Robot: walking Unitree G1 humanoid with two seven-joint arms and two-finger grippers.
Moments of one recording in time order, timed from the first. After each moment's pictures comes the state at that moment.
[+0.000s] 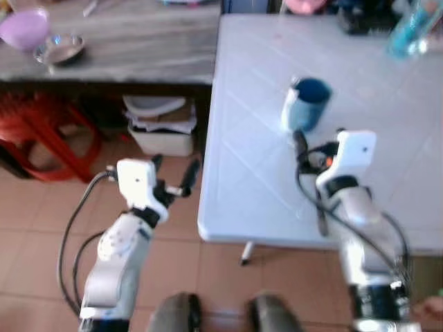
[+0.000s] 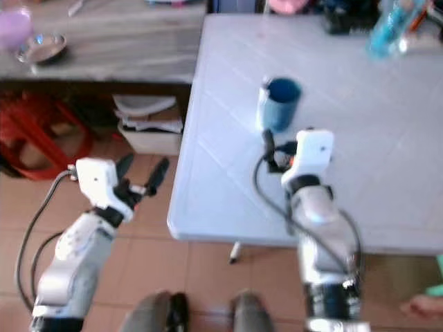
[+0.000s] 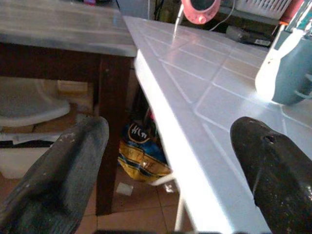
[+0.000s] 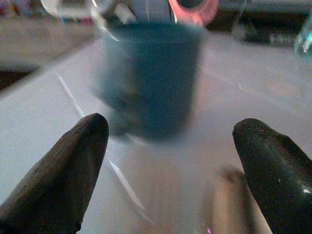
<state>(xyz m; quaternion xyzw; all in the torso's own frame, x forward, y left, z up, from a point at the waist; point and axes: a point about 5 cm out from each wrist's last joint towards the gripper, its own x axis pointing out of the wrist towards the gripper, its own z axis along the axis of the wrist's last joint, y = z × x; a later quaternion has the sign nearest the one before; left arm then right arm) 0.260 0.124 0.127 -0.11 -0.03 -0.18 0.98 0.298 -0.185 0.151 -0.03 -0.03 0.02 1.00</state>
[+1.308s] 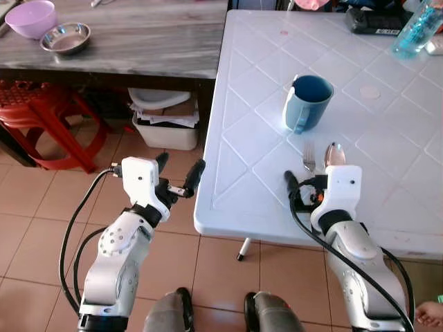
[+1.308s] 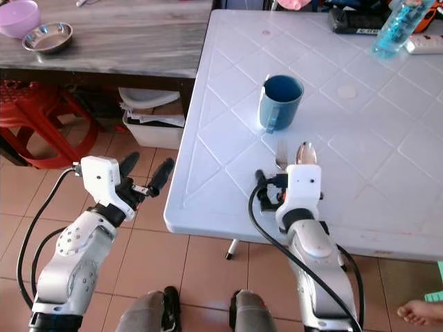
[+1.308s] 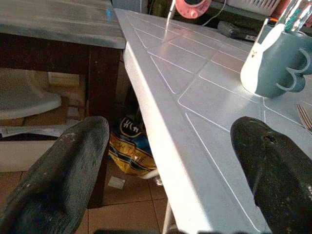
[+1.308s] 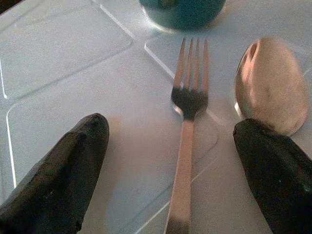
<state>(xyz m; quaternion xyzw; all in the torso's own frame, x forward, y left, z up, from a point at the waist) 0.262 0.128 0.129 -0.10 -0.02 -0.21 0.97 0.250 -0.164 0.124 0.01 0.10 0.02 1.00</state>
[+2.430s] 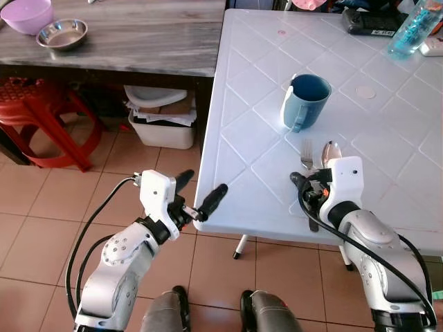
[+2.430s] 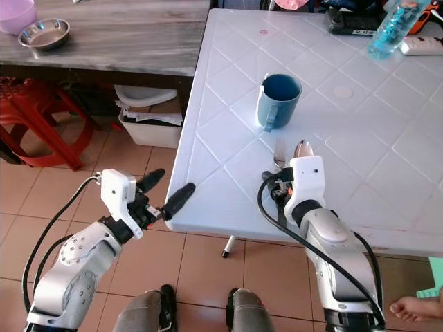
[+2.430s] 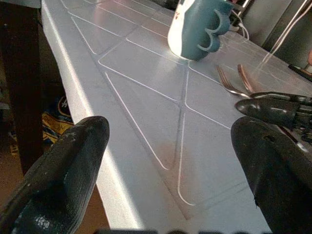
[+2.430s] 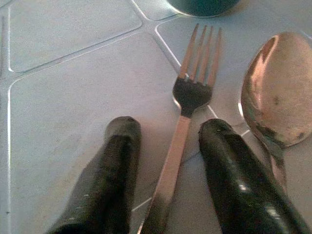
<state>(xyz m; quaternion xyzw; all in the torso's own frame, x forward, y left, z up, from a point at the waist) 0.241 0.110 0.119 -0.11 0.02 -0.34 0.93 0.262 -0.184 0.123 -0.02 0.15 0.09 0.98</state>
